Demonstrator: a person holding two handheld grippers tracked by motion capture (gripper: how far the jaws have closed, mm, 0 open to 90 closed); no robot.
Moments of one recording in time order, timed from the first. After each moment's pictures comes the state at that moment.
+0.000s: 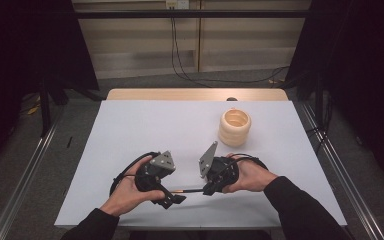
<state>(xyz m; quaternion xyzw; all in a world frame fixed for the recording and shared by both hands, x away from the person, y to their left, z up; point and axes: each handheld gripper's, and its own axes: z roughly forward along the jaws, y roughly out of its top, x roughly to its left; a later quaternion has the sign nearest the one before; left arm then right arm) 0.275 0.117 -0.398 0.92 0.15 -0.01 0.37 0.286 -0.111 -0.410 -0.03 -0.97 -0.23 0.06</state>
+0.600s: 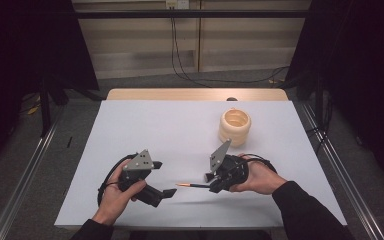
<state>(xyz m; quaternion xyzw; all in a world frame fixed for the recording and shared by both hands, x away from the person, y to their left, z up) 0.265 0.155 -0.406 0.86 0.21 0.05 0.46 0.284 -0.136 -0.409 -0.09 -0.96 -0.25 0.05</state>
